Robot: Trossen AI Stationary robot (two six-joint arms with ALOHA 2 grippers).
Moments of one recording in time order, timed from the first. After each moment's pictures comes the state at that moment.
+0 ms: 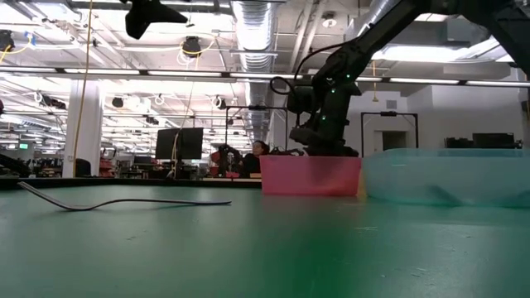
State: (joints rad) left arm 0.18 0.80 0.91 -0.42 -0.14 -0.40; right arm -0.54 2.01 1.40 -0.71 -0.09 0.29
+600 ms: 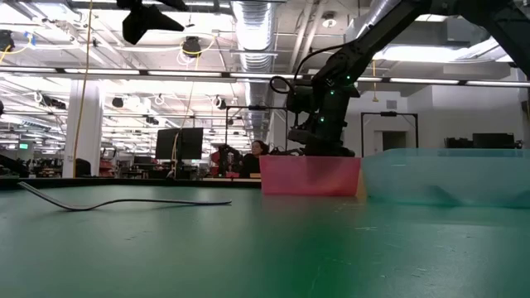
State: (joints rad) left arm 0.22 0.80 0.91 -0.48 -0.11 -0.40; right arm -0.55 2.02 1.40 -0.66 -0.07 0.25
